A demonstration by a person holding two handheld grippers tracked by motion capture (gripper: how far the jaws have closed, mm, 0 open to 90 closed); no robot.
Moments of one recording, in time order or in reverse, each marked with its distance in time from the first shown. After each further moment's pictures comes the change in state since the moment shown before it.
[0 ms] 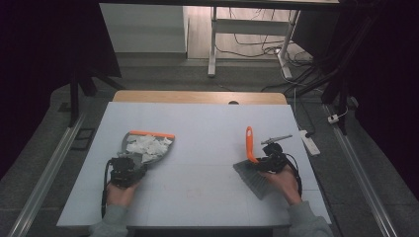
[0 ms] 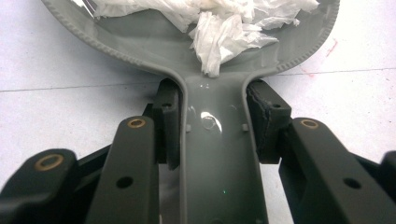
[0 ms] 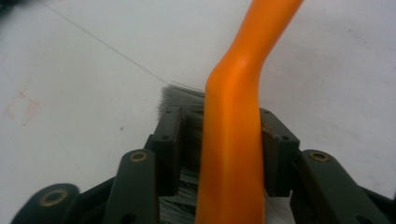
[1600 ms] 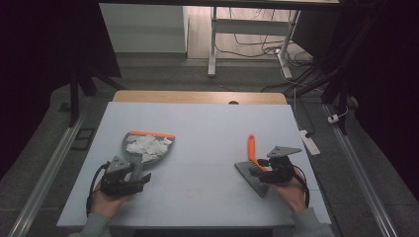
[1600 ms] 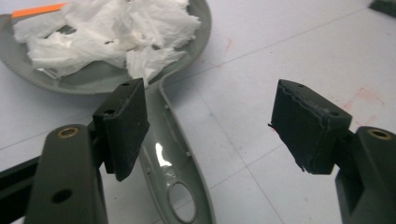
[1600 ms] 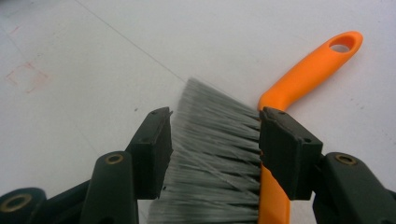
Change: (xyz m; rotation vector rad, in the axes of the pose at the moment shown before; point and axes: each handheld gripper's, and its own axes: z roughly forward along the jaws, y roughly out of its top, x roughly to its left) left arm -0.002 -0.016 -0.051 -0.124 -0.213 0.324; right arm 0.025 -0.030 -0.028 -0.172 -0.075 -0.235
